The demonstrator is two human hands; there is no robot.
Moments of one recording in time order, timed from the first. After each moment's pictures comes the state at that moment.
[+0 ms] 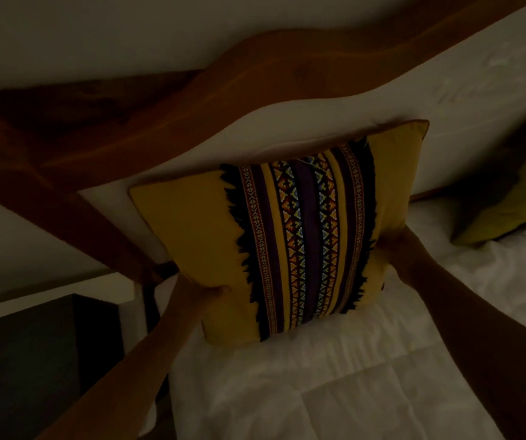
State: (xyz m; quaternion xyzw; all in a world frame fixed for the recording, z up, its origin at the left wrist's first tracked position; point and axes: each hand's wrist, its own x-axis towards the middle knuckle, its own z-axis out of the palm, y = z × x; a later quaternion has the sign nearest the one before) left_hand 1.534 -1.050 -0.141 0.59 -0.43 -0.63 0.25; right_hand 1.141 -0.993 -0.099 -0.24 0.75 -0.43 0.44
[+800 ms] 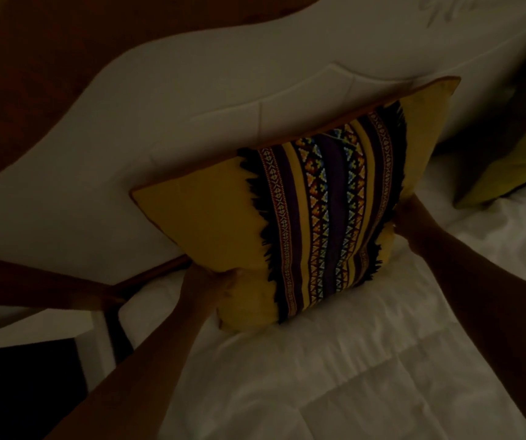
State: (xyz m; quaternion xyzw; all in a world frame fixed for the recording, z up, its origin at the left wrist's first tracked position) left_hand 1.443 -1.087 -0.227 0.60 -0.53 -0.57 0.20; right_hand 1.051 -1.012 -0.178 -0.23 0.81 -0.38 0.38
